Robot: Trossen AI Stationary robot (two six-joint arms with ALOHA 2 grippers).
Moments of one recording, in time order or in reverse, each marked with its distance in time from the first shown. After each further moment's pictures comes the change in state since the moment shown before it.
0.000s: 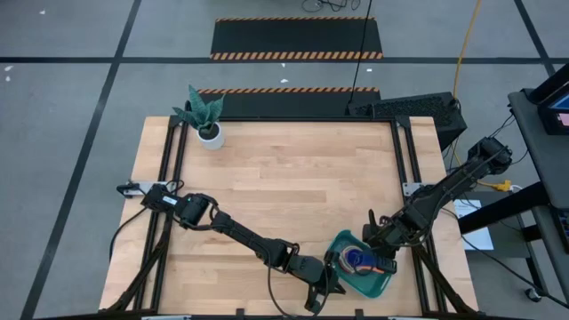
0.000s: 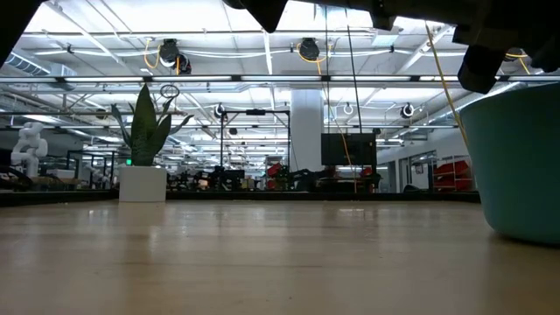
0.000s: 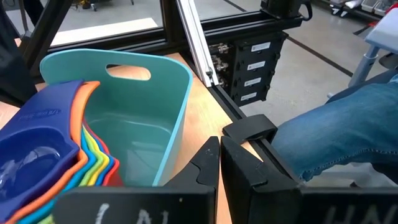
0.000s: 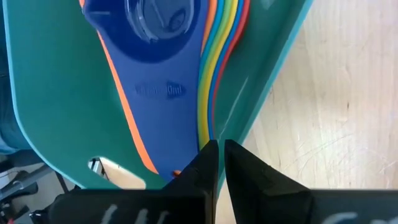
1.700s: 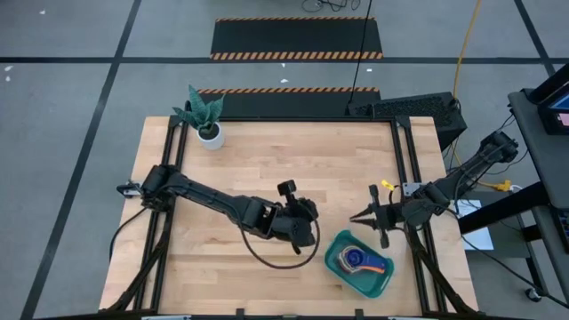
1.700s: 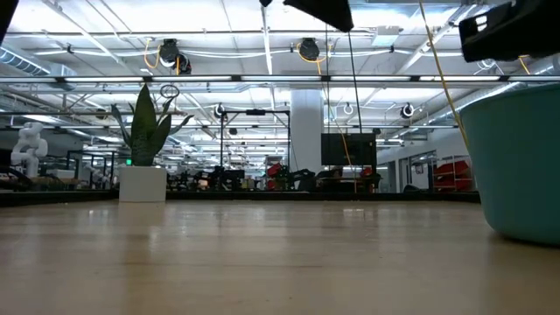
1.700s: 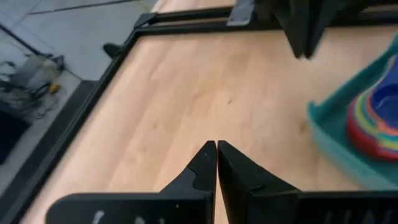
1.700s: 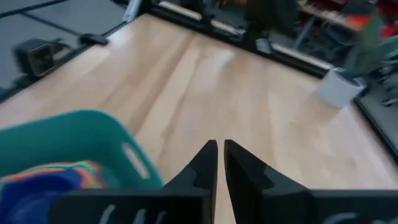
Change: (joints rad) left arm 0.098 -0.435 0.000 -0.888 -0.737 -0.268; right arm -0.049 -0.500 -0.325 0.631 0.693 -1.064
